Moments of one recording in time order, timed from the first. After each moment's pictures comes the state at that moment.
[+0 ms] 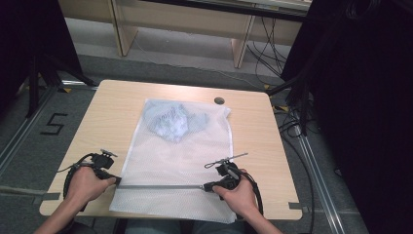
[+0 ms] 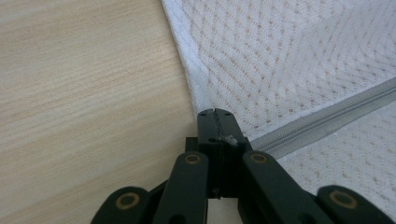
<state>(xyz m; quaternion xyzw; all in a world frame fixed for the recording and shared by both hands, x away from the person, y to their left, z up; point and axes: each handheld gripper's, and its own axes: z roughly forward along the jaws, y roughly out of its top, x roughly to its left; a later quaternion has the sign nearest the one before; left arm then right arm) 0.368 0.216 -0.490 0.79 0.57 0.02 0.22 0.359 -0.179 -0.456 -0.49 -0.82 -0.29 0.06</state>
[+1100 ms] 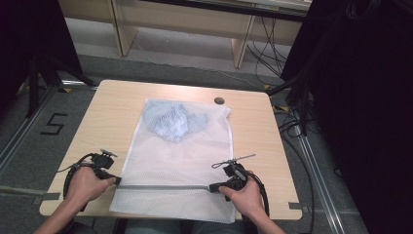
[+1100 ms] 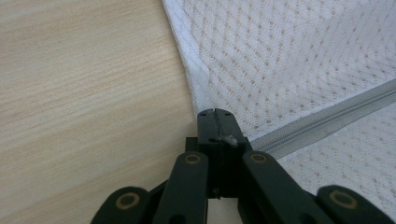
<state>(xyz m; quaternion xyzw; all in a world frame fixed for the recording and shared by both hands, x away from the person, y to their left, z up) 0.368 0.216 -0.490 0.79 0.57 0.02 0.22 0.357 -0.197 -0.455 -0.51 -0.81 -0.29 0.07</state>
